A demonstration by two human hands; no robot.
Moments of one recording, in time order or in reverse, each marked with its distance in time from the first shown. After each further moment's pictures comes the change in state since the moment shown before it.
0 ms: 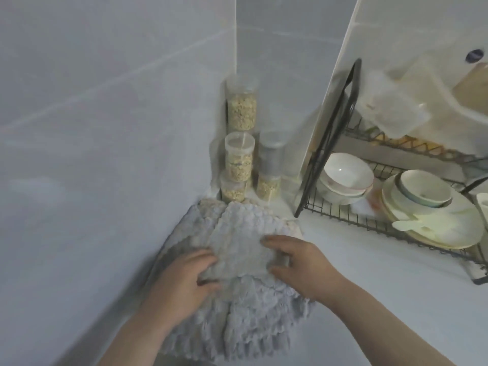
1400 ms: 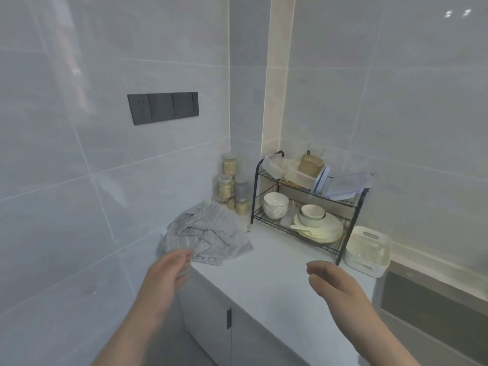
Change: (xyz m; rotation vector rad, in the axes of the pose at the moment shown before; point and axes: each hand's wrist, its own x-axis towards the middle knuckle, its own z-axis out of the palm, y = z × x) left_hand -0.379 0.373 0.035 -1.021 0.671 -0.248; right_hand -0.495 0.013 -0.207 0.487 0.206 0.017
